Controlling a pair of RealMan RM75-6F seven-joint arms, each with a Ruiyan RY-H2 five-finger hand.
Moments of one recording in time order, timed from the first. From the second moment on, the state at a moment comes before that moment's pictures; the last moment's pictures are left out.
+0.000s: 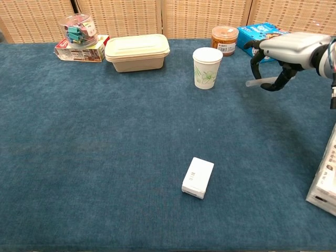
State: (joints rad) left arm 0.01 -0.89 0.05 -1.54 1.57 1.51 -0.52; right arm 0.80 -1.46 0.17 -1.35 -1.06 0.90 -0.44
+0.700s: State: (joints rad) left arm 0.01 -0.89 0.04 -1.53 1.56 1.51 -0.54; right arm 0.87 -1.31 0.39 -1.65 -0.91 0.92 -0.32
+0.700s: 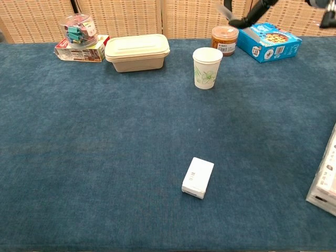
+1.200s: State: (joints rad) left arm -0.01 -0.88 0.03 -1.54 1.54 1.47 -0.55; right arm 0.92 -1.33 0.54 -1.62 -0.70 0.86 -0.03
